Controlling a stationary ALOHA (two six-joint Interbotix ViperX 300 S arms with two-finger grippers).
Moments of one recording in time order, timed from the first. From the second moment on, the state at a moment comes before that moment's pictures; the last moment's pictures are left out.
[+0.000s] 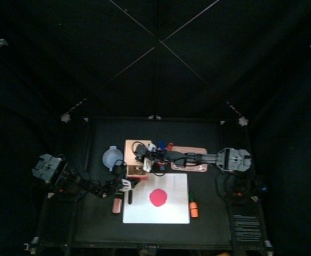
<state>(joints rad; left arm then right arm) -0.37 0.08 0.96 -1.28 -0.72 -0.44 -0.23 0.31 0.16 0.01 0.27 0.01</state>
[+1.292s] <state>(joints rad) -0.39 0.08 0.96 -1.28 -0.71 -0.44 -0.23 0.31 0.16 0.01 0.27 0.01</state>
